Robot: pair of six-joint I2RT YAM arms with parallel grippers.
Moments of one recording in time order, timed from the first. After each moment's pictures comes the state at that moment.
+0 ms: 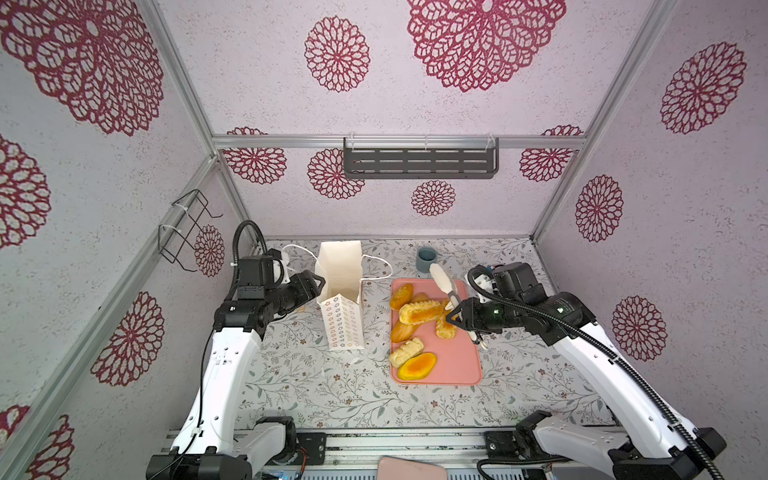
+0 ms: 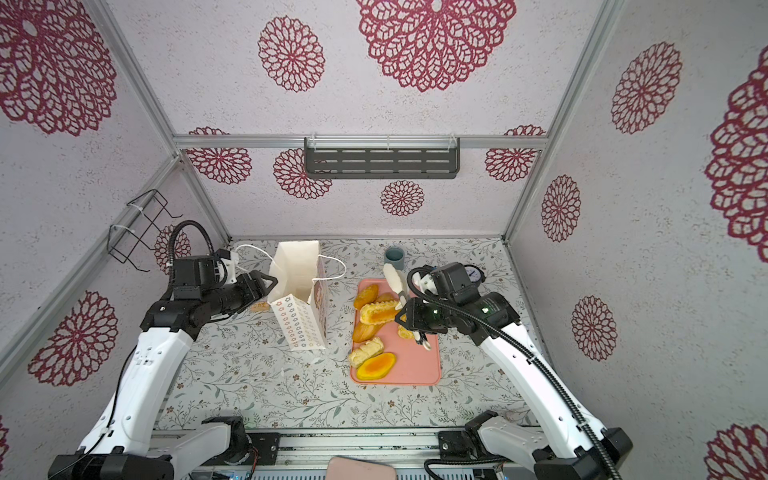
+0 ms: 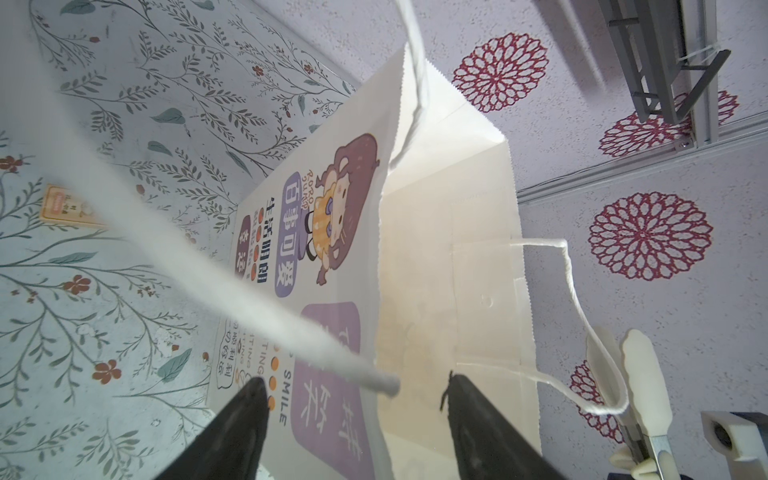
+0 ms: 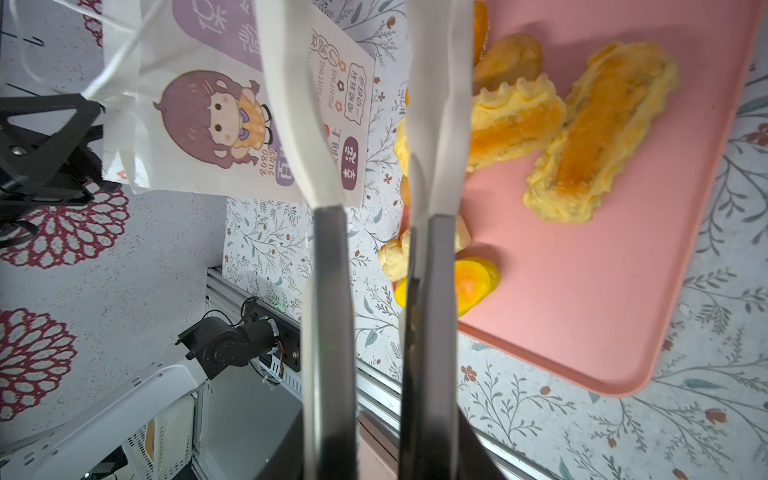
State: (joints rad) left arm 0.00 1.12 1.14 -0.72 0.41 -0.54; right arm 0.52 1.10 1.26 -1.05 -0.37 0.59
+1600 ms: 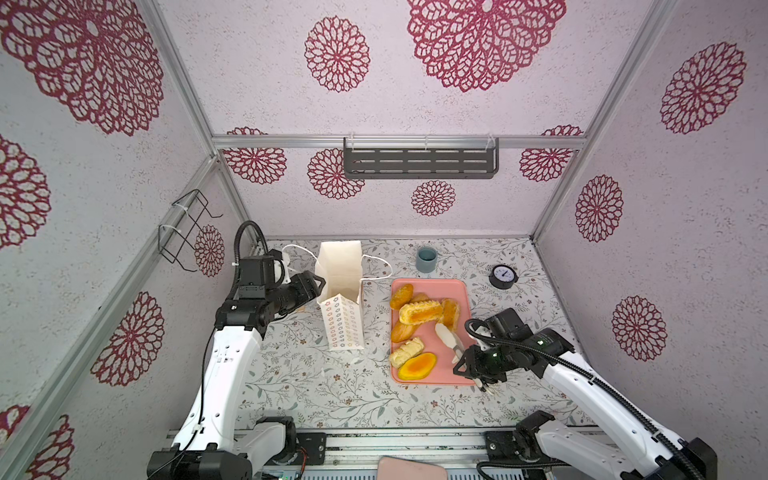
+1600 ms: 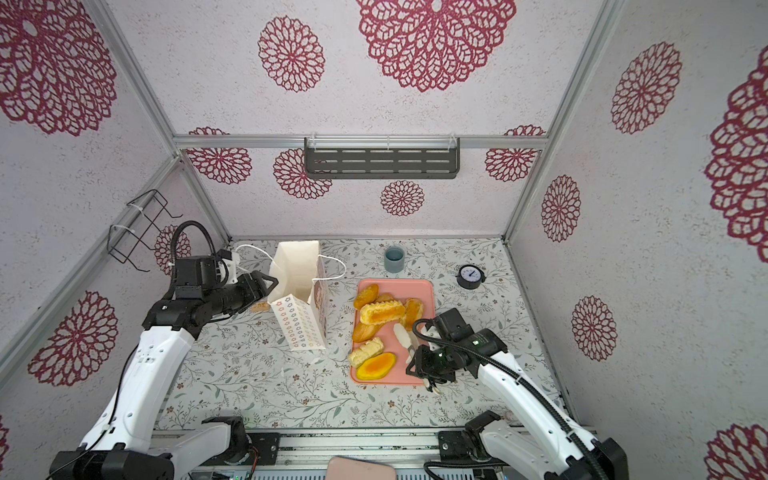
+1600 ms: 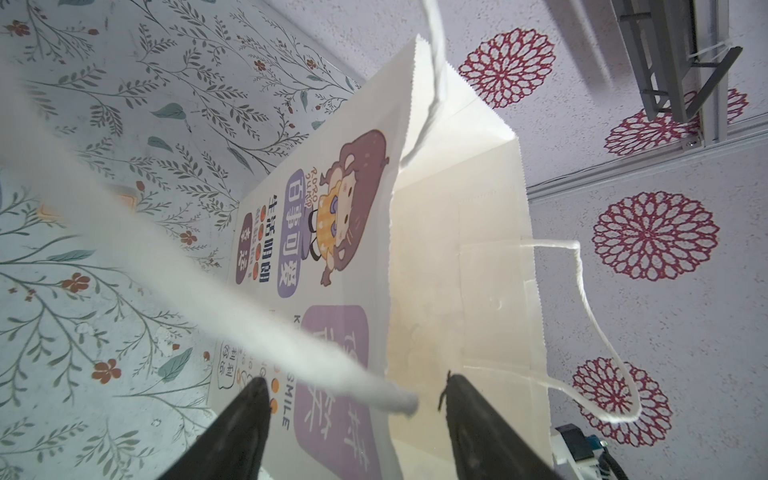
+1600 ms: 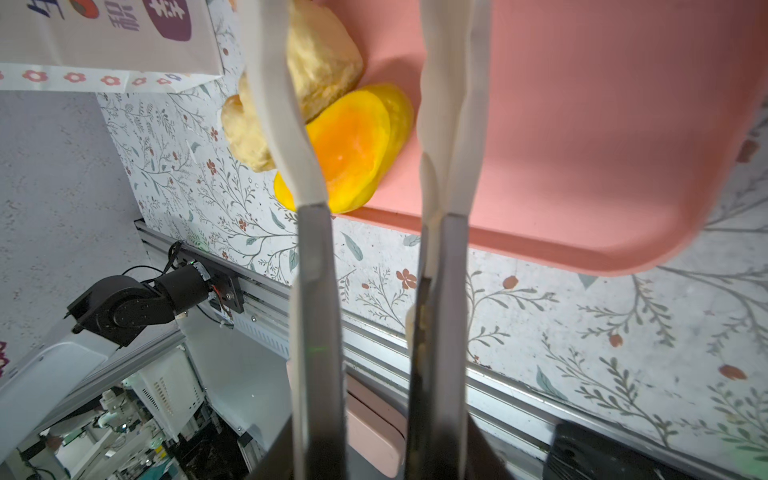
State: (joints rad) left arm 0.00 1.13 1.13 -0.71 0.41 -0.54; right arm 0.51 0.98 0.74 -0.98 -0.50 0.64
